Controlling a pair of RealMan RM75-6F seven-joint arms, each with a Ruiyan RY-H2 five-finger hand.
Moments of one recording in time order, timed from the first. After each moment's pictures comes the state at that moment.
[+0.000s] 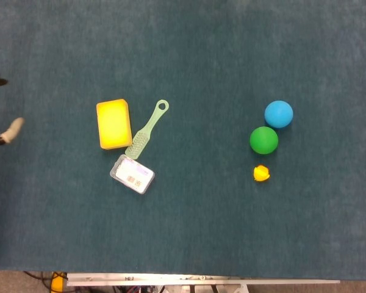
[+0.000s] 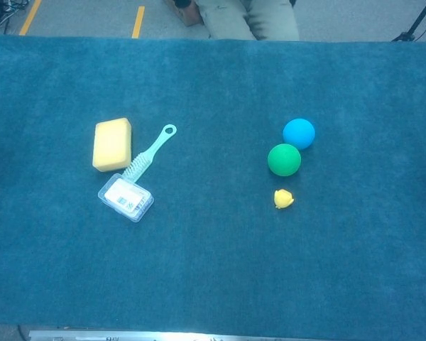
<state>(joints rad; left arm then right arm) -0.34 -1.11 0.04 -1.54 1.36 1.41 -0.16 0.38 -0.98 0.03 -1.90 -1.23 1.32 -0.26</state>
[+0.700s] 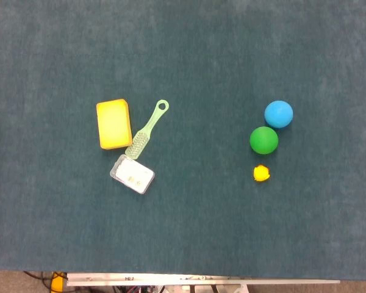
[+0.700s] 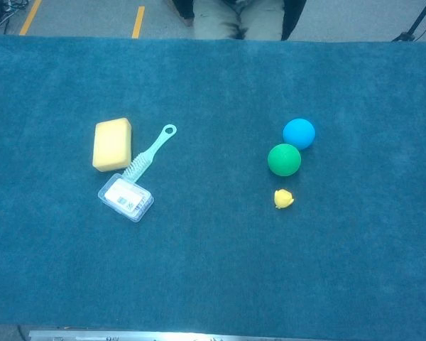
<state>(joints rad) -0.15 -1.09 0.02 -1.53 1.42 1.57 -0.16 0.24 -0.98 0.01 -1.89 -1.28 1.40 -0.26</state>
